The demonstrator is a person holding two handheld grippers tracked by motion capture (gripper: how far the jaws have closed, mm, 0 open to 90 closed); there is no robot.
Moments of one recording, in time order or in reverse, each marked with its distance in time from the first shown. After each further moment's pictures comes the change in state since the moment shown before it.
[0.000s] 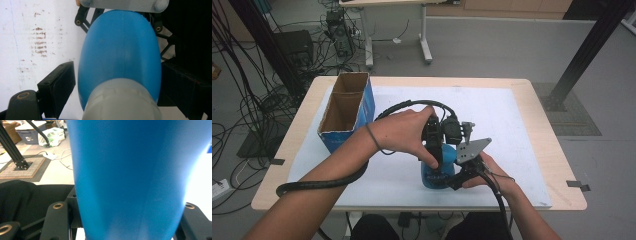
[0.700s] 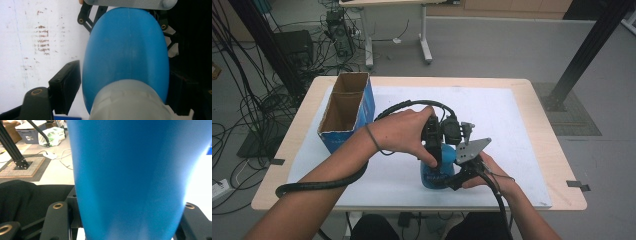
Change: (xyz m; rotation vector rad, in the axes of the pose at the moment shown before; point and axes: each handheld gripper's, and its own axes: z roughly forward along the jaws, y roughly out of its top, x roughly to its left) left arm -0.004 0.001 -0.001 0.012 0.020 0.003; right arm 0.001 0.003 0.000 0.001 0.004 -0.007
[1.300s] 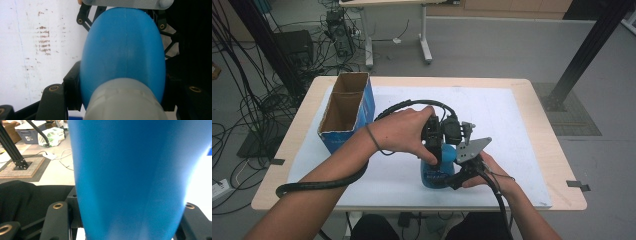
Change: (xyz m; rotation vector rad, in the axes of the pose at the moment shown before) left arm 0.000 0.001 -0.002 0.002 0.002 0.004; right arm -0.001 0.000 -0.001 -0.004 -0.002 -0.001
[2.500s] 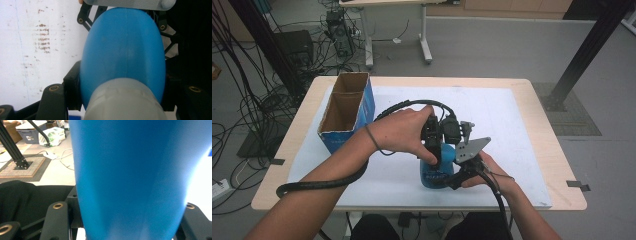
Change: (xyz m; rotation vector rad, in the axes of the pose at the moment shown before) left arm -0.001 -0.002 0.000 0.000 0.001 -0.019; right arm -0.001 0.001 0.001 0.002 0.004 -0.007
